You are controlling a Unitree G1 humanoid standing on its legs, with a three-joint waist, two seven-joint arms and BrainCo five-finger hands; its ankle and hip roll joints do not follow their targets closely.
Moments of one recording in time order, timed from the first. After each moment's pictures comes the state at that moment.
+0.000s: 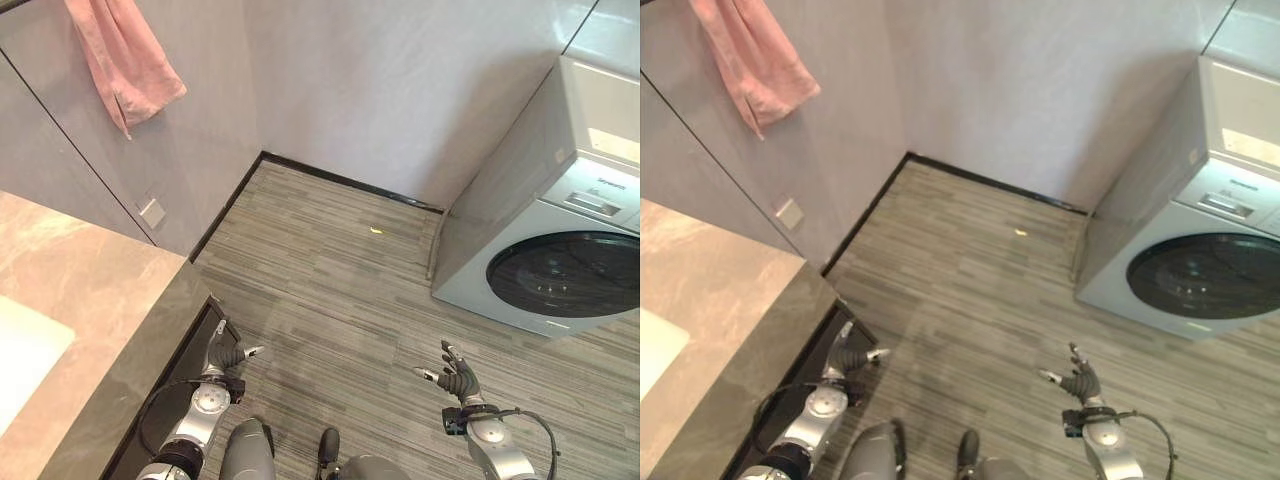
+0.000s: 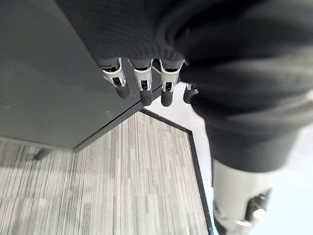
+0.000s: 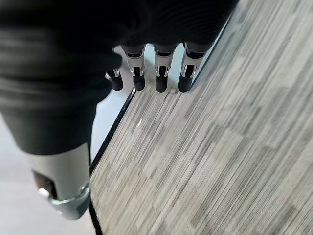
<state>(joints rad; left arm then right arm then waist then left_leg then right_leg) -0.16 0.28 -0.21 0.80 -0.02 -0.20 0.33 0.05 -0.36 0.23 0.60 0.15 -0.19 -0.17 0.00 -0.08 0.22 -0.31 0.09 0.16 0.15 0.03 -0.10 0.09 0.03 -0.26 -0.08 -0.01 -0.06</state>
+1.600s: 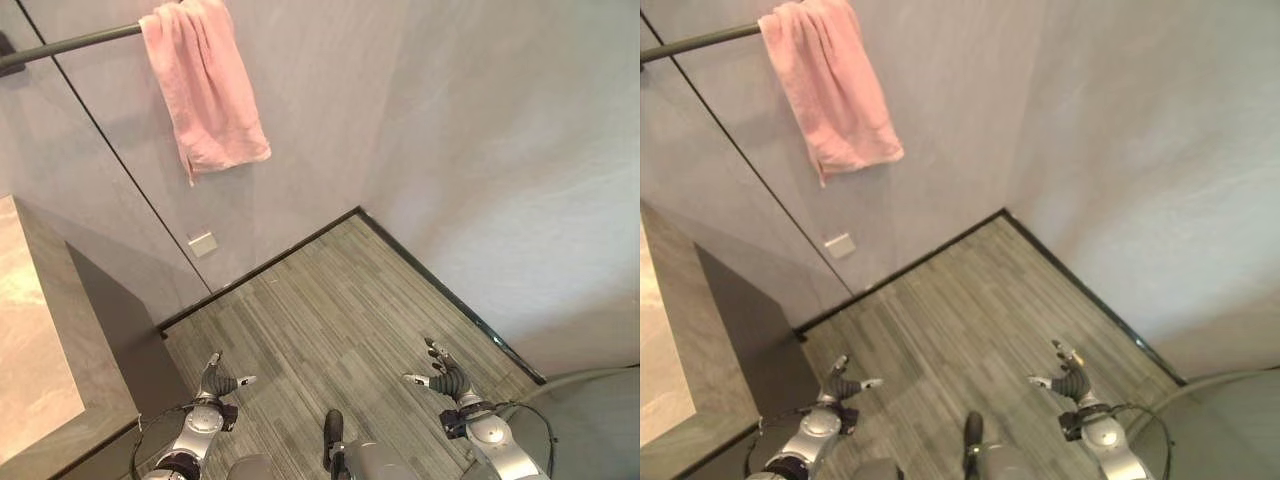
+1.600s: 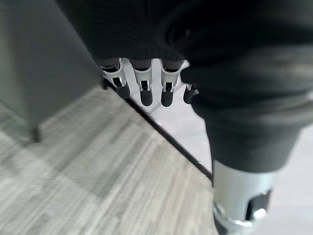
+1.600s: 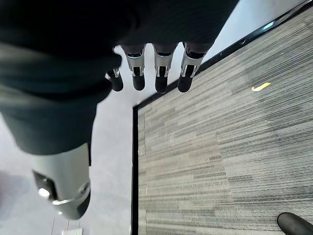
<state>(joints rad) -0.16 0.27 -0.20 1.03 -0.04 -0.20 0.28 0.08 -0.41 0.26 0.49 0.06 -0.17 -0.11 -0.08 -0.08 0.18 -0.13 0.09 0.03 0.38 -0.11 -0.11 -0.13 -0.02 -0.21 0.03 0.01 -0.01</state>
